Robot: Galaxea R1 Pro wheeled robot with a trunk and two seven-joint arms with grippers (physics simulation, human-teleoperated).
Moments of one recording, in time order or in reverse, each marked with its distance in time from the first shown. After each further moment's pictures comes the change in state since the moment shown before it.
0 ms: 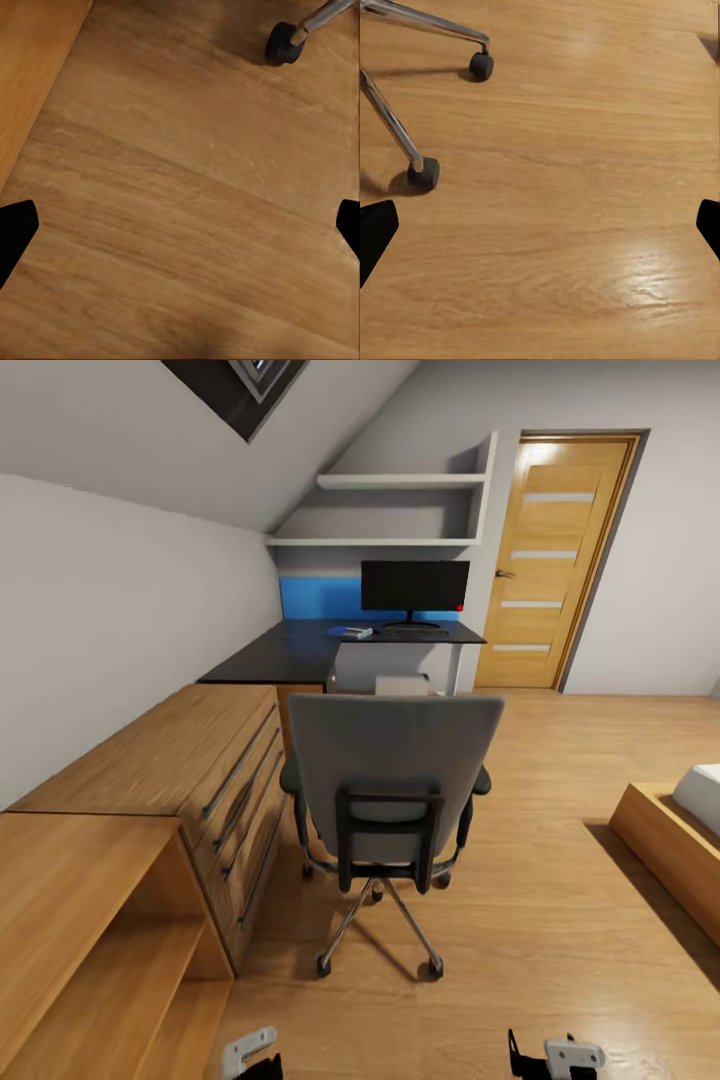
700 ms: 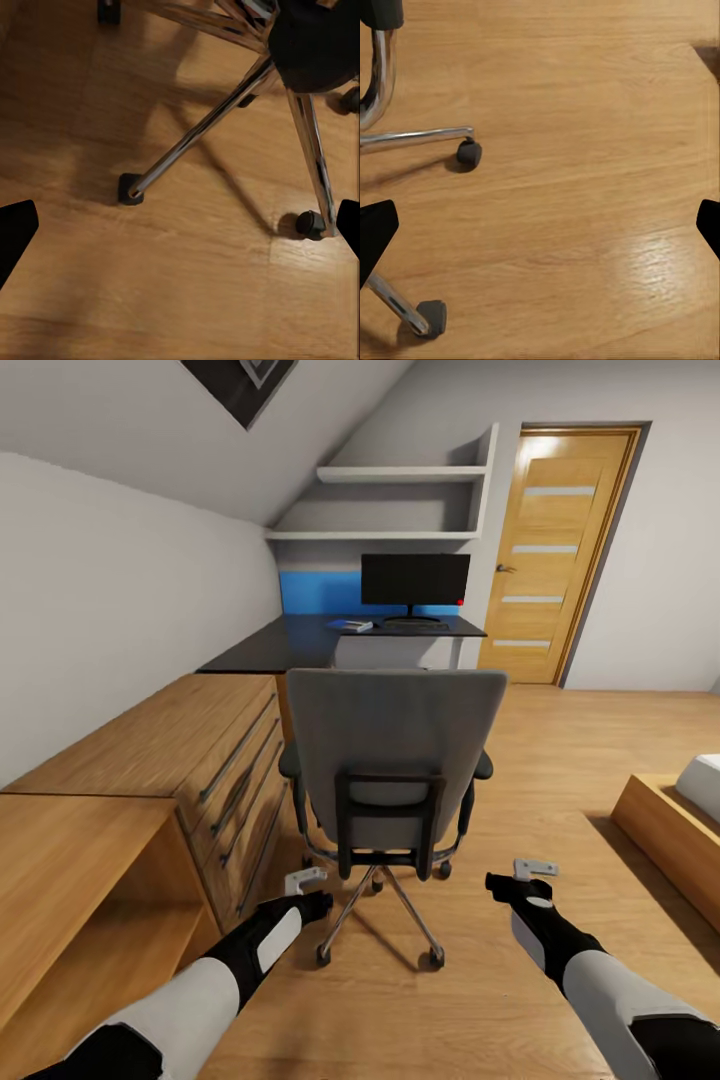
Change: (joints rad) left arm -0.412 -0.071 -0.001 -0.099 -0.015 0.397 0.034; right arm -0.471 -0.015 -0.006 -0.120 -0.132 0.647 0.000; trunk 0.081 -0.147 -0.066
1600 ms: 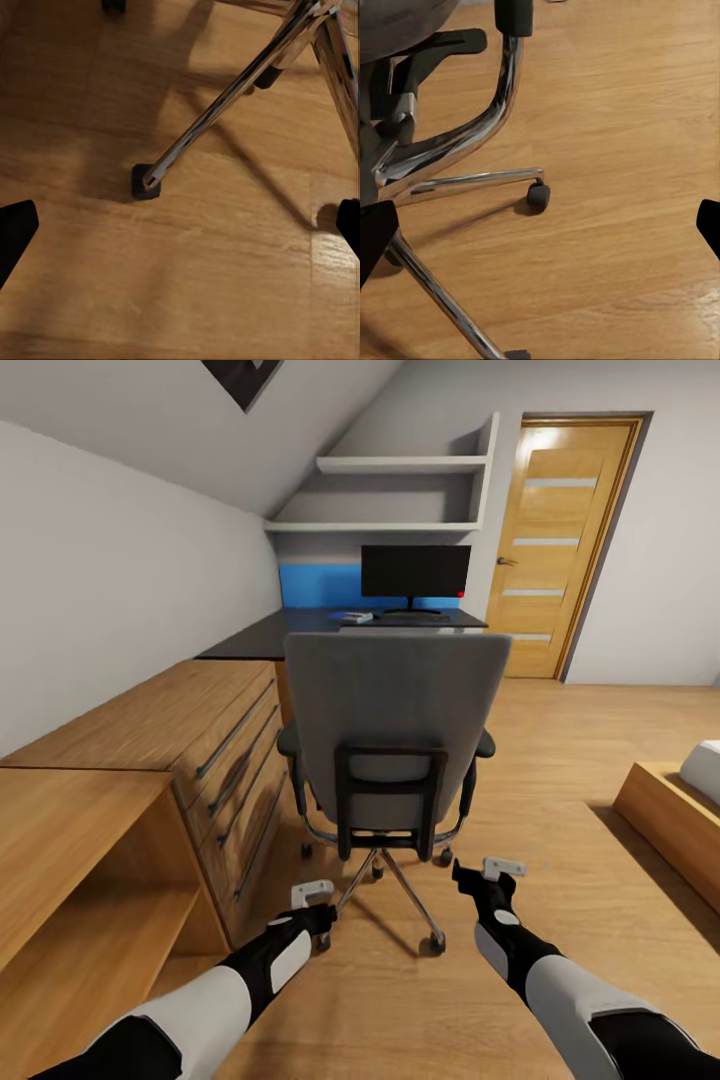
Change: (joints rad) left arm -0.011 -0.044 -0.102 0.151 -0.007 -0.181 -0.012; right arm -0.007 0.118 0.001 0.094 -0.026 -0.328 0.007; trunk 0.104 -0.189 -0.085
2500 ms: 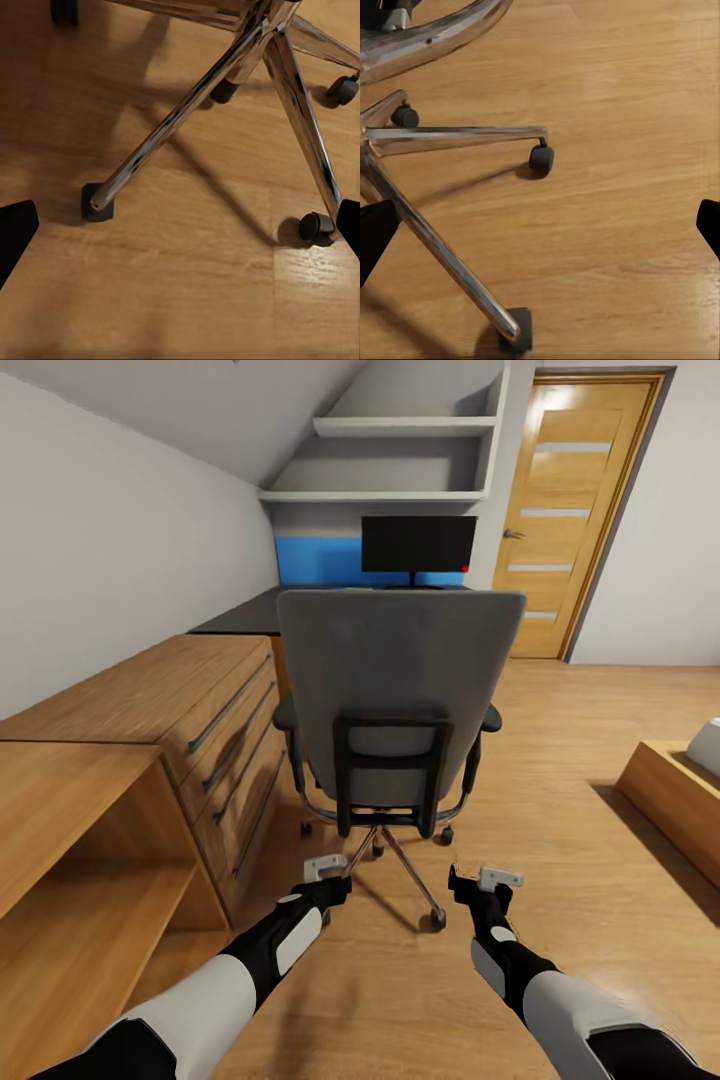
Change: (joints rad) left arm 0.000 0.000 -0.006 -0.168 0.001 0.034 0.002; right arm 0.039 0.016 0.006 0.009 0.013 -0.087 0.002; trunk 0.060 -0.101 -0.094
